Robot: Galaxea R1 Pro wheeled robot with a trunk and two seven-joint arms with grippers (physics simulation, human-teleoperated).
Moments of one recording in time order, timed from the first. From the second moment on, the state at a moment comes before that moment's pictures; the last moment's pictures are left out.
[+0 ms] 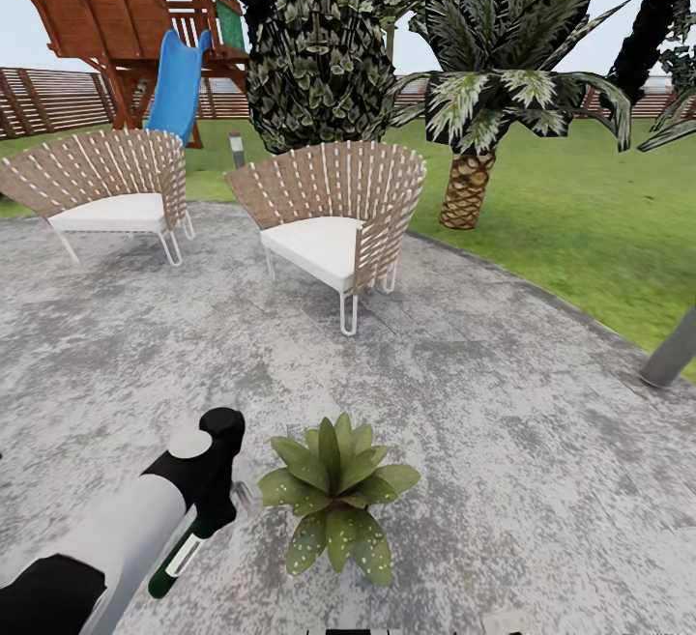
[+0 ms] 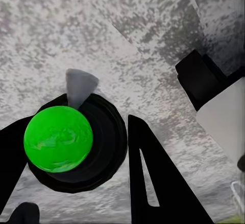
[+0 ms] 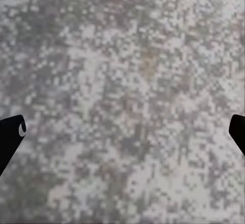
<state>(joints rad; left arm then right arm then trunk) -0.84 0.04 -0.32 -0.58 -1.45 0.89 -1.56 -0.38 -0.01 0.19 -0.03 0.00 -0.42 -0.11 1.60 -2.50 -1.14</state>
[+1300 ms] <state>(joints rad) -0.84 0.04 -0.32 -0.59 -1.44 0.90 -1.56 -0.38 0.00 0.19 -0.03 0.00 -0.42 -0.11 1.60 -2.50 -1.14</state>
